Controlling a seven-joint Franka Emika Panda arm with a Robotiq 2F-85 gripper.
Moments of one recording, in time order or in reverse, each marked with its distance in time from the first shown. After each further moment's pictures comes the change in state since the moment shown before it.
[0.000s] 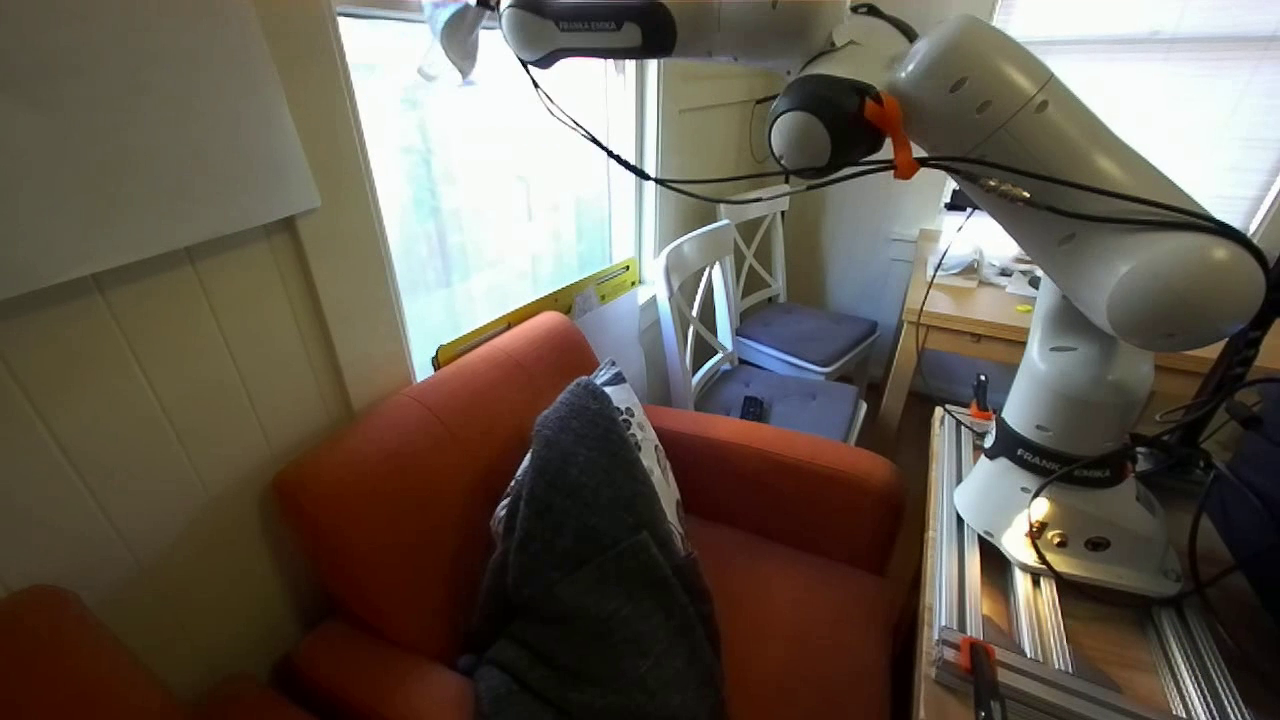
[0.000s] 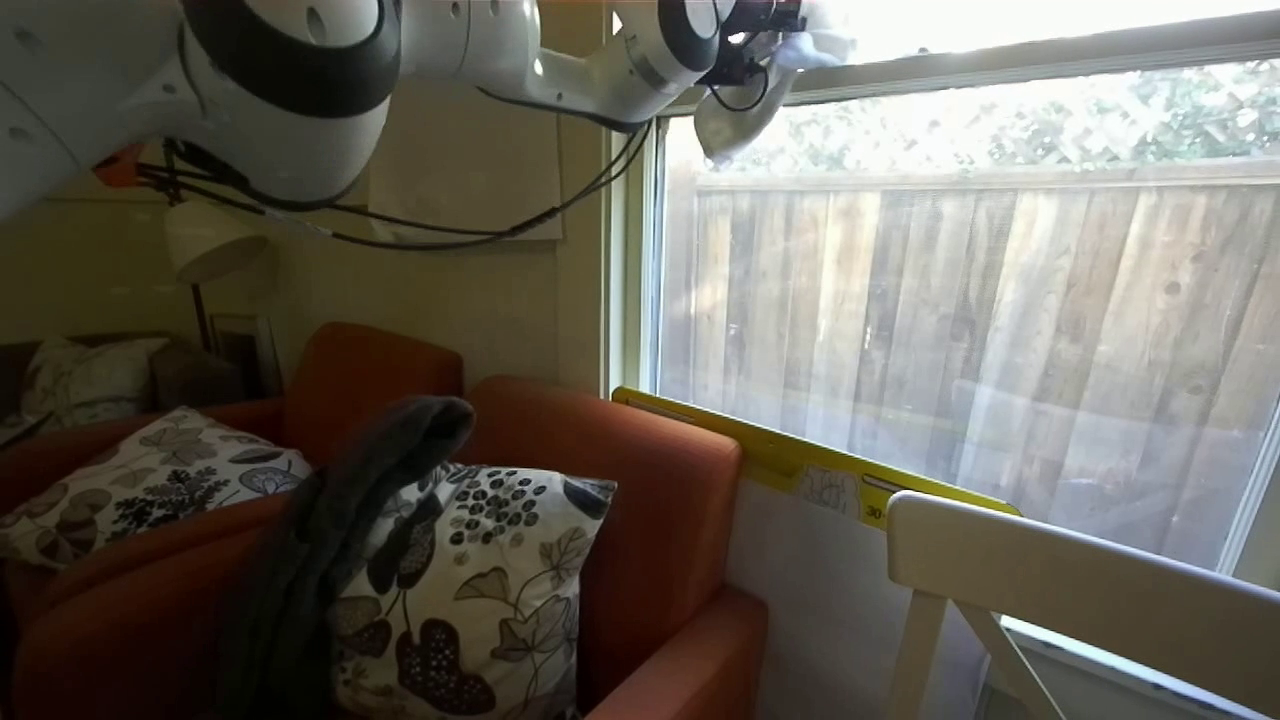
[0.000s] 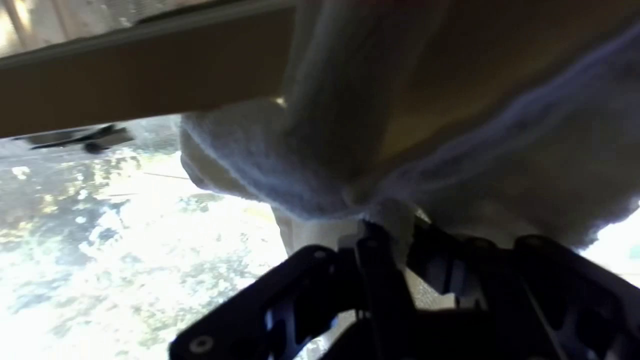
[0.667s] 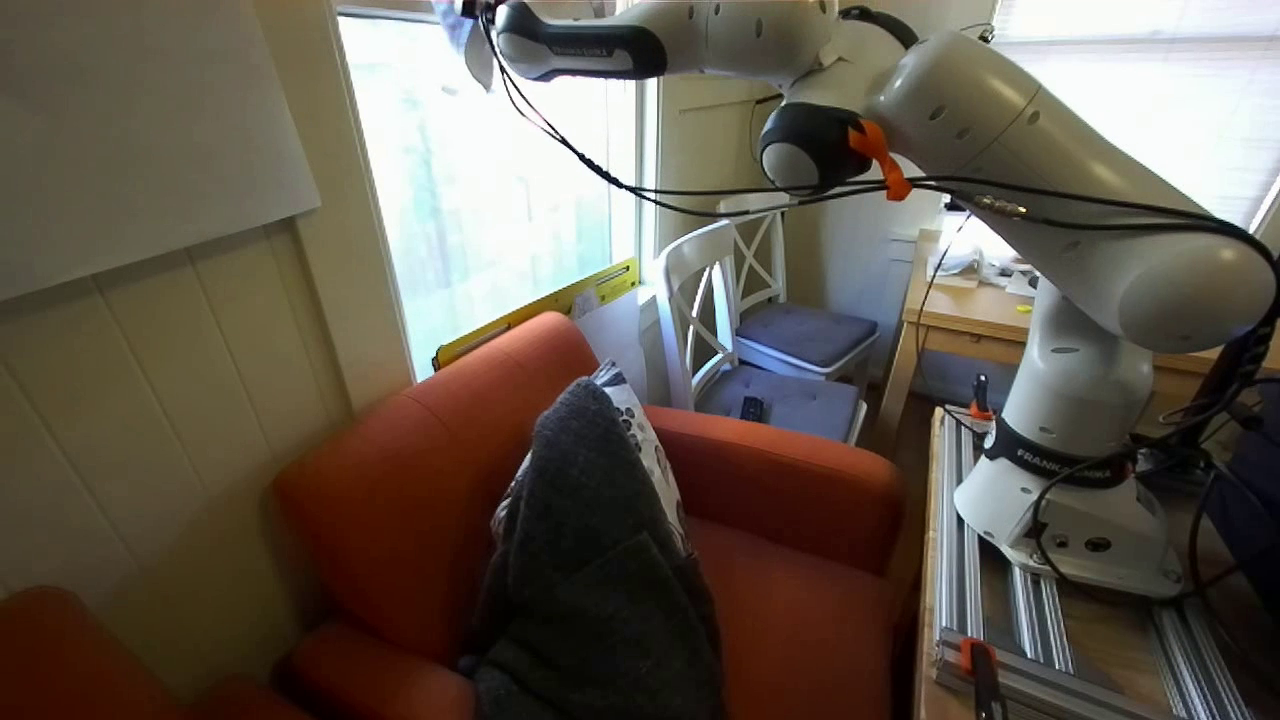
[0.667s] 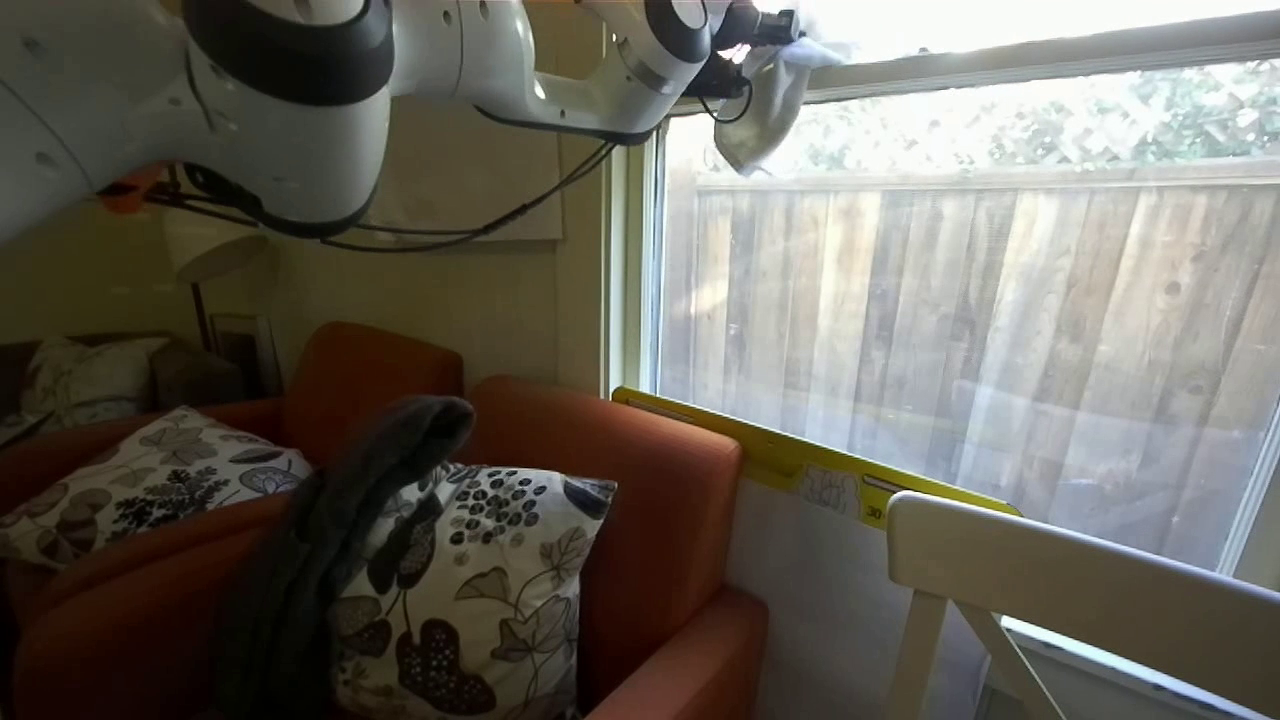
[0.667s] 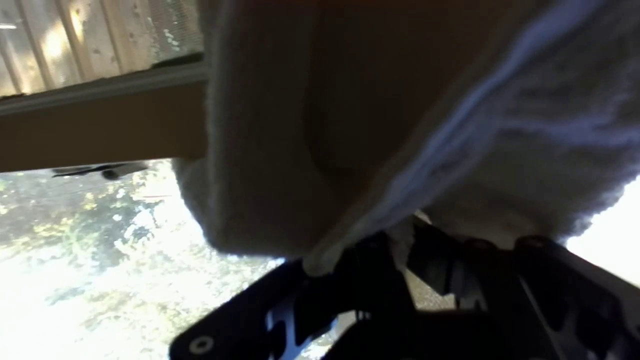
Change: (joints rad) arm 0.067 0.061 -0.196 0.048 -0.006 -0.081 0.169
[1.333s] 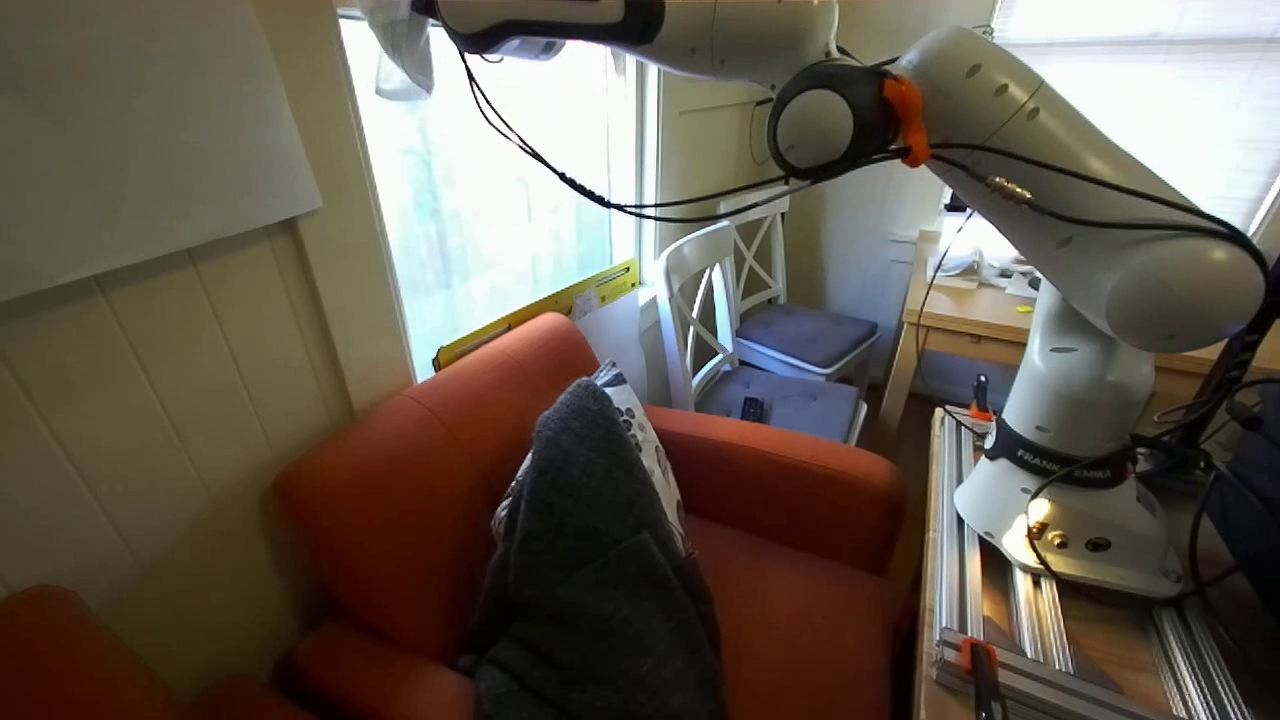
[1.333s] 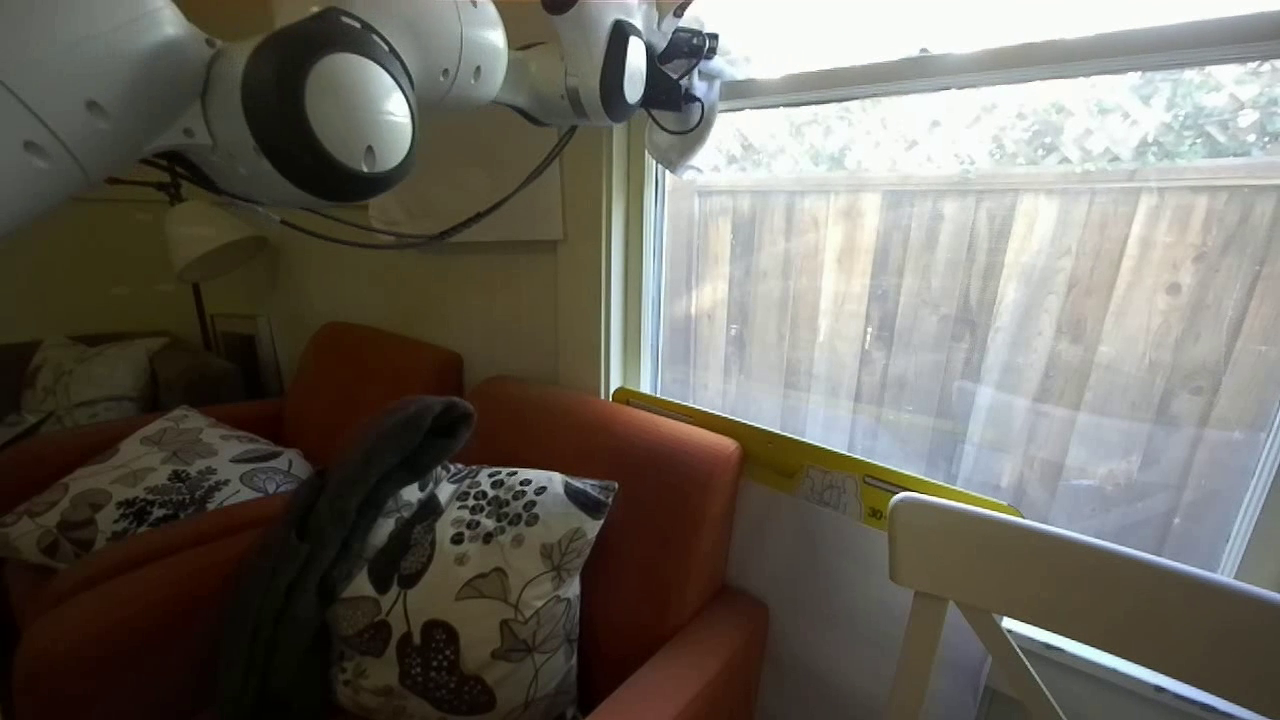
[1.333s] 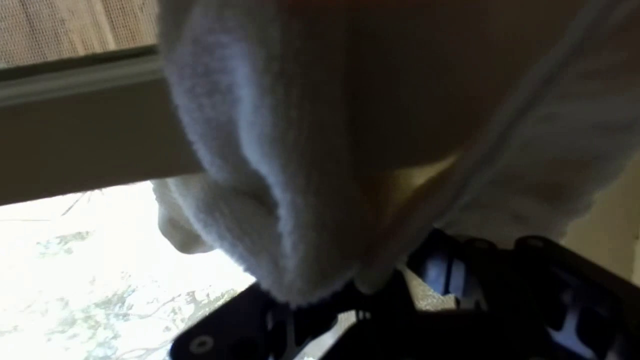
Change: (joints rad) arm -0.073 -0.029 0.701 0.012 0.058 0.132 -0.614
